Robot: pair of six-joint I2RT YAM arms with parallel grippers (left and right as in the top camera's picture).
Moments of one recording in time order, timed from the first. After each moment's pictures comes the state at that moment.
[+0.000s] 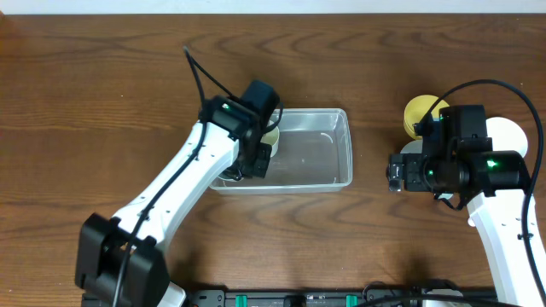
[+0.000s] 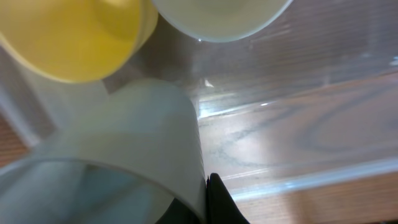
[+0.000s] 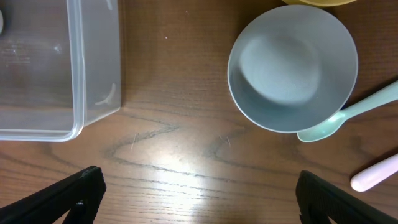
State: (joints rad) left arm -0.53 1.68 1.36 -1.21 0.00 -0.26; right arm 0.05 1.20 1.07 -1.12 -0.08 0.08
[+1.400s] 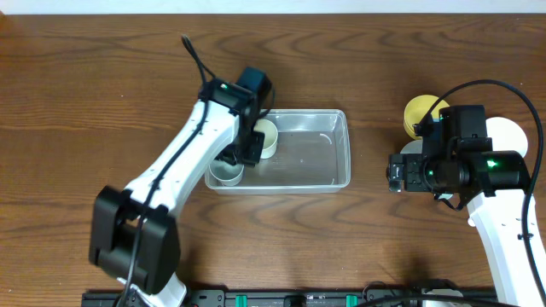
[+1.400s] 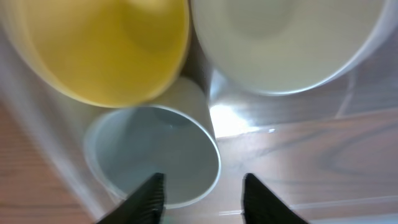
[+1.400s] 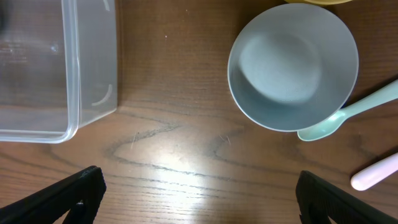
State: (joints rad) left arm -0.45 1.78 1.49 -1.27 -0.03 -0.24; right arm 0.05 1.20 1.07 -1.13 -0.08 0.08
